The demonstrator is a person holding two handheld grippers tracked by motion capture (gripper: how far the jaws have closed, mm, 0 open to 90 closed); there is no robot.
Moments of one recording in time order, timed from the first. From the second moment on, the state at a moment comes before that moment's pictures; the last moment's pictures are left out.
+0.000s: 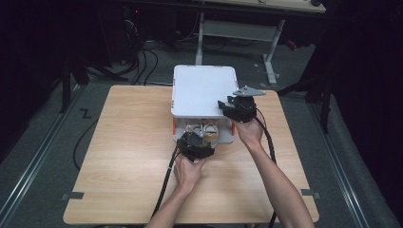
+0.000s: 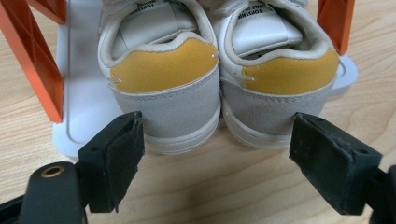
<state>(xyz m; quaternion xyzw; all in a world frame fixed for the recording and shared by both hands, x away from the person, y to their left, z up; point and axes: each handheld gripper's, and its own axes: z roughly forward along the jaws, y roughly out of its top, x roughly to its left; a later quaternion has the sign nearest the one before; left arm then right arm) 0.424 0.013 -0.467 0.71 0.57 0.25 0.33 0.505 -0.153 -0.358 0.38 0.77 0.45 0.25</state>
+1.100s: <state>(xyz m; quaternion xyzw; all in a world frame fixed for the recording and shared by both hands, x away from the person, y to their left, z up) 0.464 0.012 -0.476 0.69 0.57 0.27 0.35 0.504 -0.151 -0.358 0.38 0.77 0.45 0.25</state>
